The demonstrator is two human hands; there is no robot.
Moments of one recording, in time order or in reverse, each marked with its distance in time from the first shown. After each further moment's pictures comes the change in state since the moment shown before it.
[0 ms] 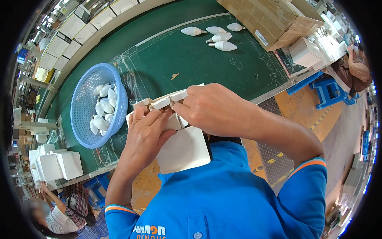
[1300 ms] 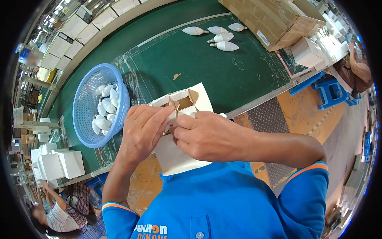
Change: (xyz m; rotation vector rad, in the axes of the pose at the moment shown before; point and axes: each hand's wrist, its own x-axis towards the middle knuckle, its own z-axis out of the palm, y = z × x) left_hand 0.011 -0.020 0.004 0.002 0.361 0.384; right_hand -0.010 -0.031 0.010 0.059 0.180 -0.220
